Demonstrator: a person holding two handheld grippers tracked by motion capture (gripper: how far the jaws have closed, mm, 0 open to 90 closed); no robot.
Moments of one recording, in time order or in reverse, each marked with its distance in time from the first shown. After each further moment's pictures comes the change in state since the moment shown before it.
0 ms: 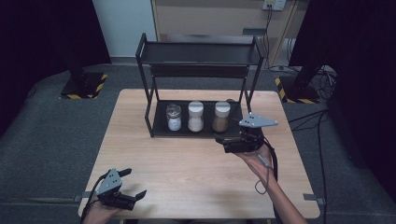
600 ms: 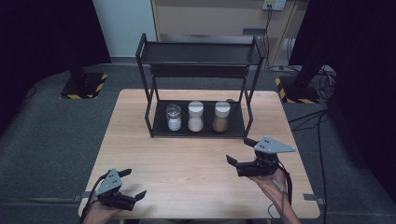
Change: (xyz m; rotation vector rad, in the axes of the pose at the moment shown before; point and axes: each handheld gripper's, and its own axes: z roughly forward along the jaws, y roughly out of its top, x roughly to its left) left arm 0.002 -0.001 -0.001 -0.005 -0.007 -0.004; right arm 0.017 -0.049 -0.049 0.000 -0.012 0.008
